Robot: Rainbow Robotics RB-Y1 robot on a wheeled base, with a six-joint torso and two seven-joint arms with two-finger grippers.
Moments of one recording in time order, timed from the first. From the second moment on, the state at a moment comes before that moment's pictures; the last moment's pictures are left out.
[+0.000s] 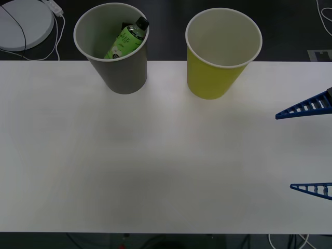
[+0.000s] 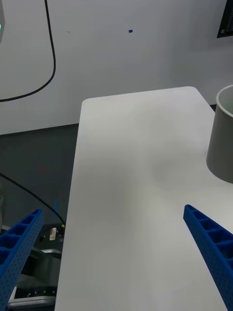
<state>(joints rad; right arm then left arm) 0.31 -1.22 -0.47 -2.19 0.77 -1.24 -0.20 -1.44 0.80 -0.44 -1.04 -1.82 -1.38 1.02</state>
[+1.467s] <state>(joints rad) 0.31 -1.22 -0.47 -2.19 0.77 -1.24 -0.20 -1.14 1.14 -0.40 -1.48 -1.54 -1.37 1.03</state>
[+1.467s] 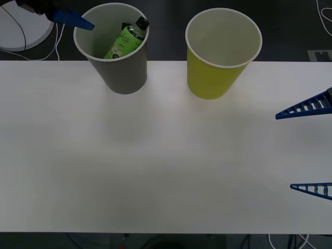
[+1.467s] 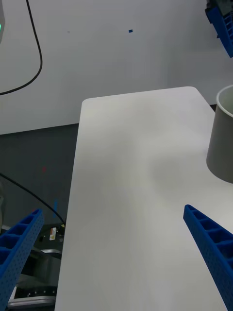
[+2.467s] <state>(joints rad) 0.31 -1.22 -0.47 -2.19 0.77 -1.24 -0.20 -0.21 1.24 0.31 -1.92 -1.24 -1.37 0.60</state>
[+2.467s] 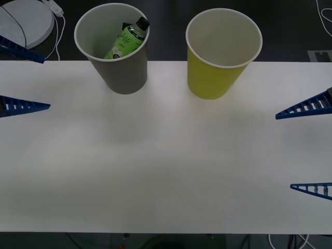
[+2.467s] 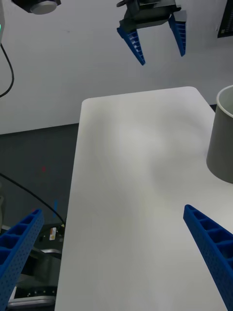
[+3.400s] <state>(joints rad) 0.31 -1.22 -0.47 -2.19 0.77 -1.24 -0.20 0.22 1.19 0.45 -1.93 -1.07 -1.37 0.10</state>
